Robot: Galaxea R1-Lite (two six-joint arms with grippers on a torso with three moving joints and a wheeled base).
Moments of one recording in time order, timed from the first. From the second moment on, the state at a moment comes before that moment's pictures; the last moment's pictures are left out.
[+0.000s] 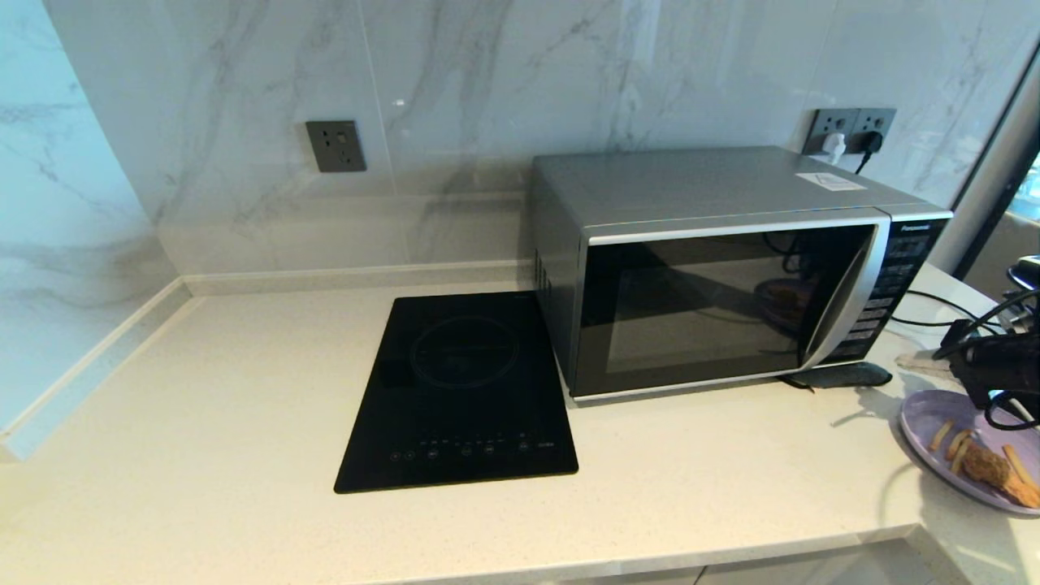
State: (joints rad) left arm 0.00 0.00 0.00 -0.01 0.02 -0.07; right arm -0.56 2.13 -1.38 0.04 0.69 0.50
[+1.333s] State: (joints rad) left arm 0.00 0.00 0.00 -0.01 0.02 -0.07; right arm -0.04 1.55 -0.98 0.17 0.70 0.47
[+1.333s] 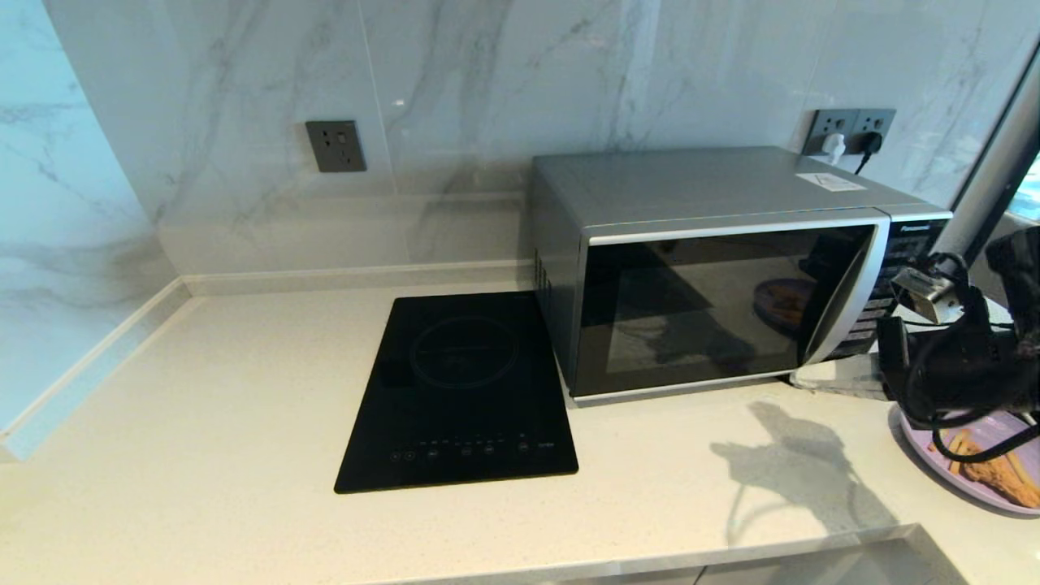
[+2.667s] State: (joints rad) left arm 0.00 0.00 0.00 -0.01 0.02 -0.07; right arm 0.00 0.24 -0.88 0.88 0.13 0.39
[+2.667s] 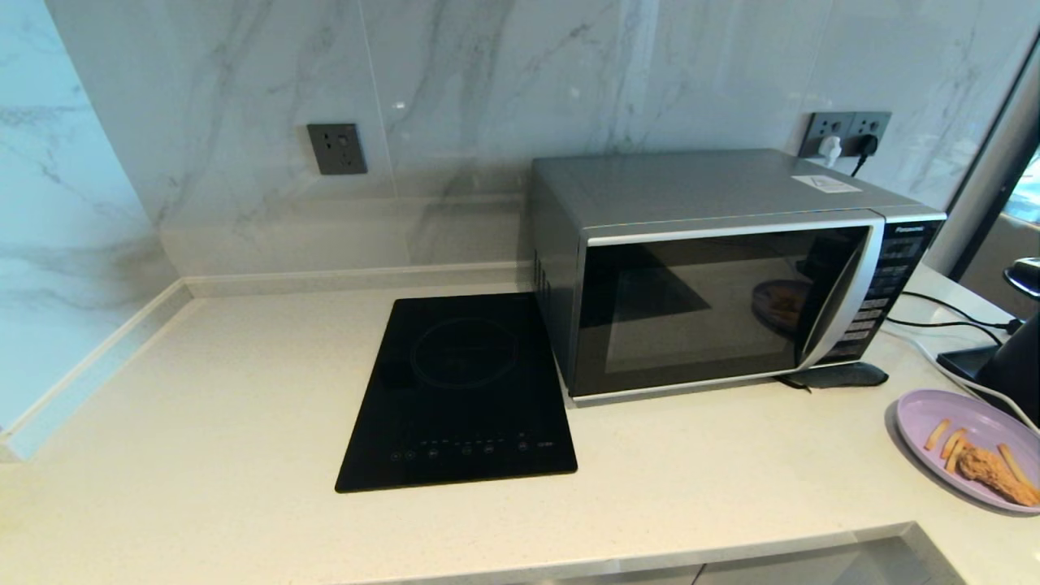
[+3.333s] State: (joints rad) left arm 0.00 0.00 0.00 -0.01 0.02 -0.07; right arm 0.00 0.00 -0.53 0.72 -0.06 0.27
